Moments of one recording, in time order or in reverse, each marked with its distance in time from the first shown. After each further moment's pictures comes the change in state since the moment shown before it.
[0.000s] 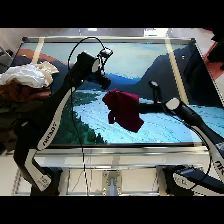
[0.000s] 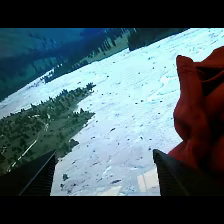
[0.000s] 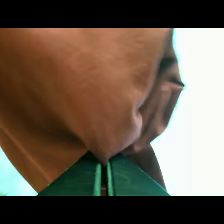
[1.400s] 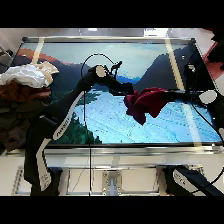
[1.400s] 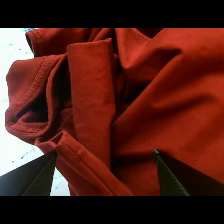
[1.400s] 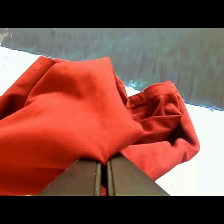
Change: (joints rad) left arm 0.018 -0.189 0.000 -0.858 0.198 0.005; right arm -0.253 0.150 0.101 -0.175 0.112 0.037
